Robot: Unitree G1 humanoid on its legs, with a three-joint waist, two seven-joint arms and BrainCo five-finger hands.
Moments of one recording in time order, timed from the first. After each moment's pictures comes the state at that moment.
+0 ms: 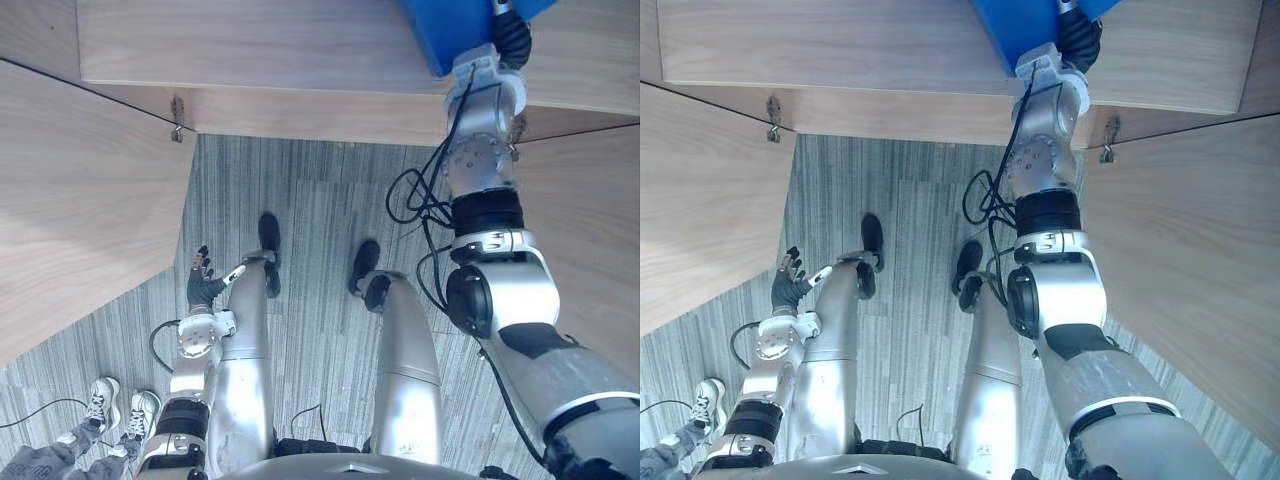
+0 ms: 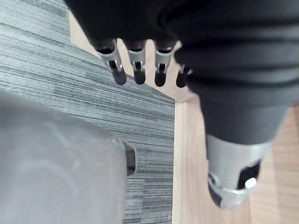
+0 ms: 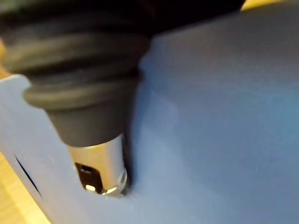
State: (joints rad) left arm -0.13 0.04 0.09 0.44 -0.09 -0.14 0.20; right arm -1.20 -0.28 -0.18 0.63 0.92 -0.20 -0.40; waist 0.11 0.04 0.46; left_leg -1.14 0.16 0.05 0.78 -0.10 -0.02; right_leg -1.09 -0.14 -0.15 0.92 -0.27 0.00
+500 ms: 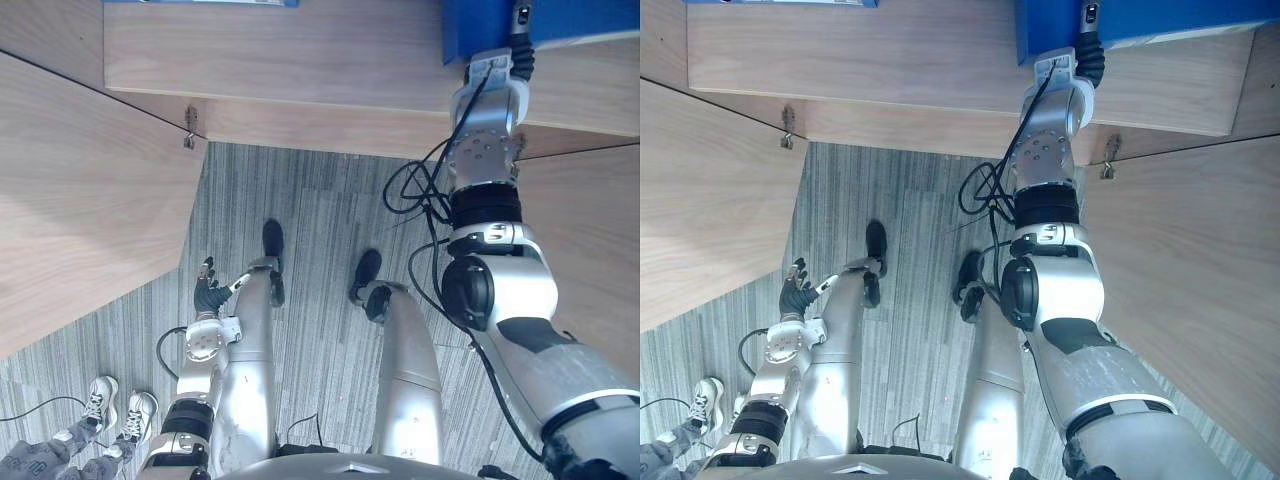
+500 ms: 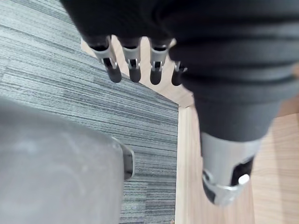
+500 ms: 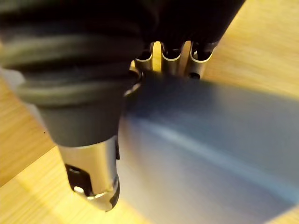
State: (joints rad) left arm -0.14 0.03 0.06 0.50 -0.10 -0.14 0.25; right arm -1.26 -0.25 -0.28 0.73 1.01 -0.22 -0.50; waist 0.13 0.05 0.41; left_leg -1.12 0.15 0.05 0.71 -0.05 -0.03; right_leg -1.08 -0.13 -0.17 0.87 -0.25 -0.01
